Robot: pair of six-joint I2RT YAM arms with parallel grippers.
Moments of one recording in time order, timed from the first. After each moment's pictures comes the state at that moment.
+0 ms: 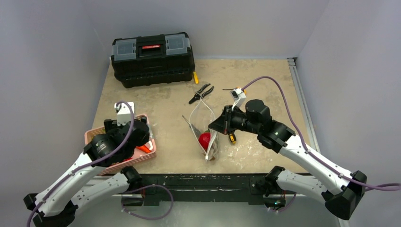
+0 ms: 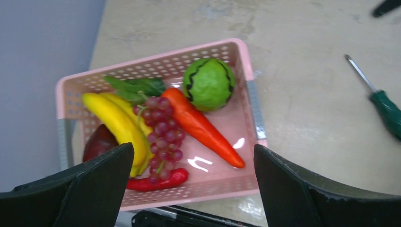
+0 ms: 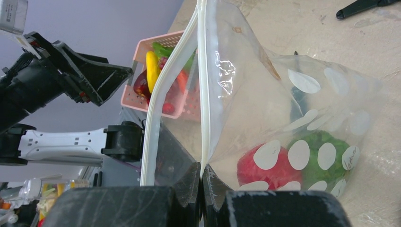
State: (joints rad) left arm -0.82 0.69 0.98 -1.22 -0.79 -0.64; right arm 0.76 0.95 0.87 -0.29 -0.28 0.67
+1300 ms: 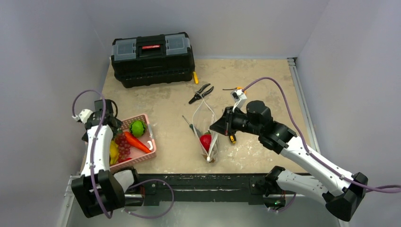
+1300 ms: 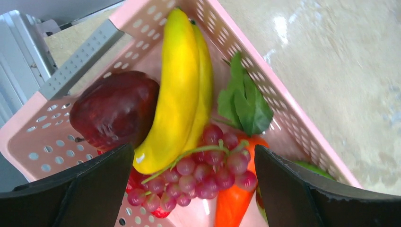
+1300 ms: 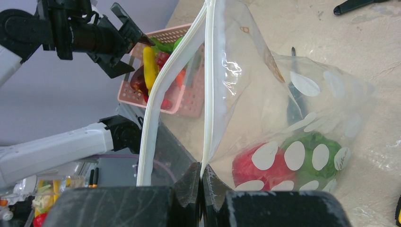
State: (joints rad) left arm 0.27 1.04 0.80 -0.90 -0.53 -0.83; right arm 0.76 0.94 0.87 -0.31 -0.28 0.66
